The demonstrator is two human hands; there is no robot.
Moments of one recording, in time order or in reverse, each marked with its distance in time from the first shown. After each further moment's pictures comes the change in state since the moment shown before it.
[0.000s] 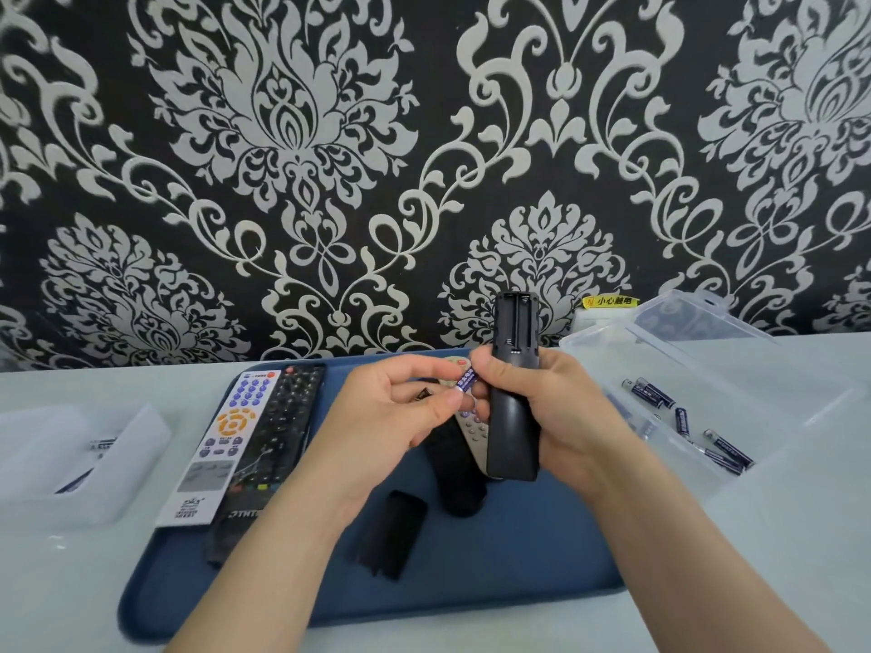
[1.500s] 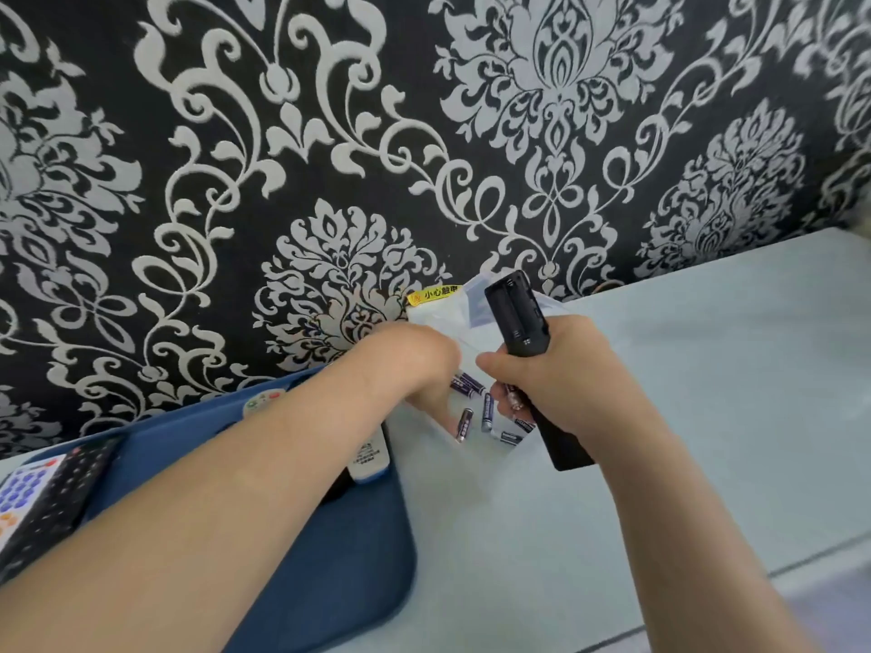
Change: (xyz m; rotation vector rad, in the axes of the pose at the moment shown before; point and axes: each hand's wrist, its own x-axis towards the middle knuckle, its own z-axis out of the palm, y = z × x) left_hand 0.120 0.038 0.215 1.944 -0.722 0.025; right_hand -0.042 -0.064 -0.171 -0.620 0.419 -0.168
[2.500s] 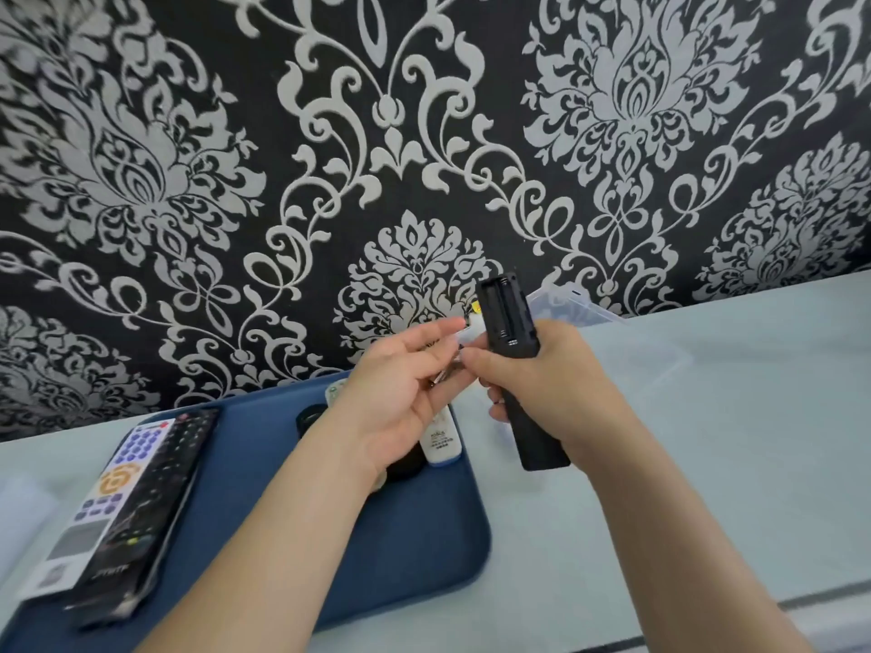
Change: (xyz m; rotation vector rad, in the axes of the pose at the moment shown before) left_hand -0.080 -0.033 0.069 -2.460 0.489 0.222; right_hand -0.028 -0.036 0.055 0.215 -0.178 -0.072
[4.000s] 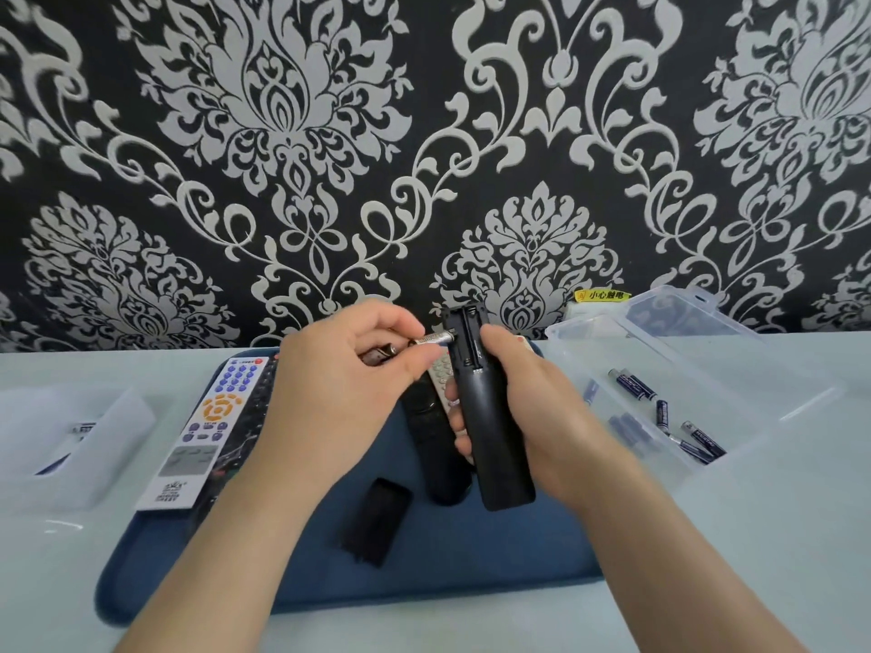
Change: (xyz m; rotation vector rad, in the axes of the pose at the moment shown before) left_hand -0.083 0.044 -0.108 0.940 0.464 0.592; right_hand -0.003 0.004 0.126 0.295 -0.239 0.373
